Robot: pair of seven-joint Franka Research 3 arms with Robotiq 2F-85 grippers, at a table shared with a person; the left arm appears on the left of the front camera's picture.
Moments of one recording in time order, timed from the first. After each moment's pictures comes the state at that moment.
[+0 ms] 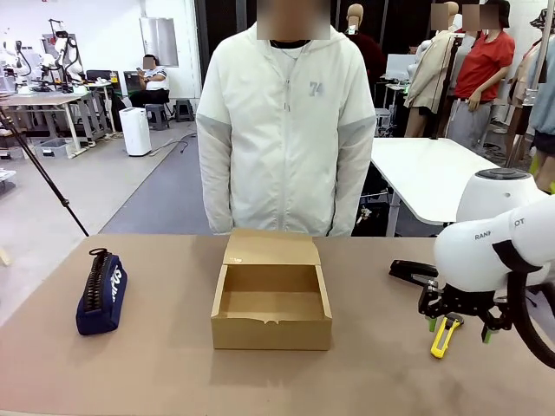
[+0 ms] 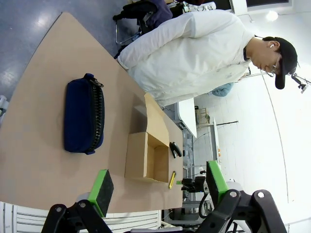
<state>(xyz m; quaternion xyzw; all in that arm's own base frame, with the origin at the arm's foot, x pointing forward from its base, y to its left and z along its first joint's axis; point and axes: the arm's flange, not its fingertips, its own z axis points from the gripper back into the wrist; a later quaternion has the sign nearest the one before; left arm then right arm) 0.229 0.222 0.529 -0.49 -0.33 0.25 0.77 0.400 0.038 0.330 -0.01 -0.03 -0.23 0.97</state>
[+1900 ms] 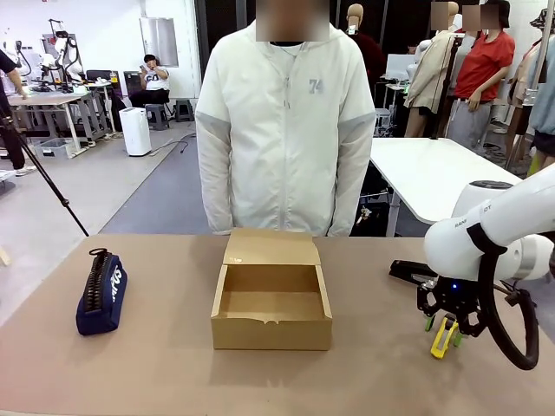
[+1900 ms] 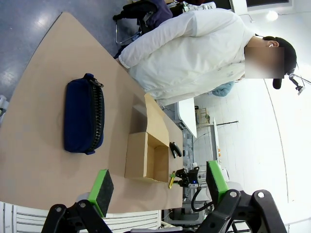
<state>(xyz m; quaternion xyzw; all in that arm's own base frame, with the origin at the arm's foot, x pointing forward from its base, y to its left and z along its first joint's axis) 0.229 0.222 0.530 -0.49 -0.33 0.25 0.77 0.454 0.027 0.293 0.01 0.01 -0.39 0.92</state>
